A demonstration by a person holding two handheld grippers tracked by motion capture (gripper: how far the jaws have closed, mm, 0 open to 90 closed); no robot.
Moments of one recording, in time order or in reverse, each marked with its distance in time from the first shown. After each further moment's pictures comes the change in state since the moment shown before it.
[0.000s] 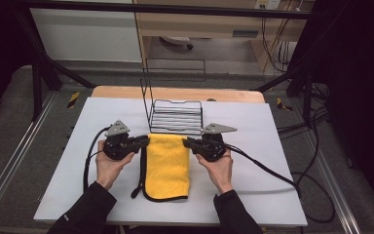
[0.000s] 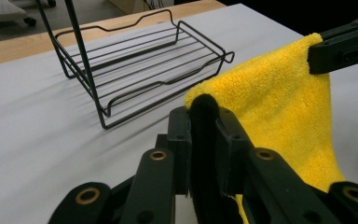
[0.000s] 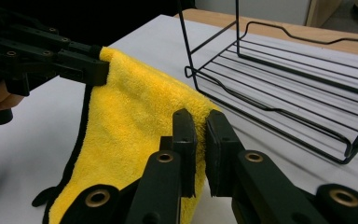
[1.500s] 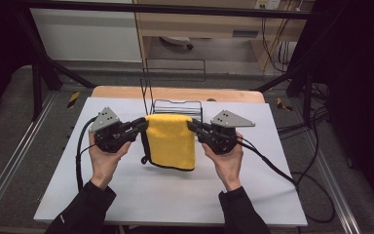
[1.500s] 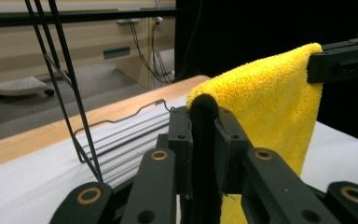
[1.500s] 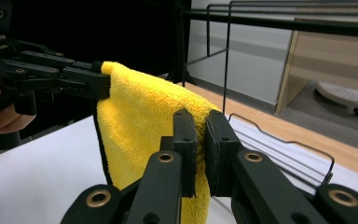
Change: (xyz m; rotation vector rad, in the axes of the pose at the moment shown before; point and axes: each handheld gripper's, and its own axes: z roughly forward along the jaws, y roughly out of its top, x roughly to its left) left arm -0.025 0.051 -0.041 -0.248 0.023 0.063; right arm 0.028 0.053 -0.056 -0.228 -0.051 -0.152
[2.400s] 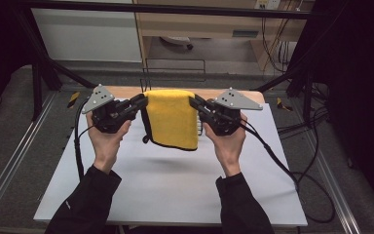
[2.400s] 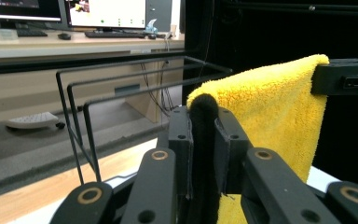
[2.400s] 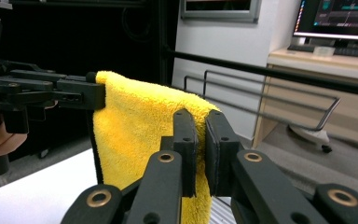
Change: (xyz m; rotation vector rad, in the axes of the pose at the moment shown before) left arm 0.005 0.050 0.004 -0.140 0.032 -0.001; right arm -0.004 0.052 -0.003 -0.128 -0.076 -0.058
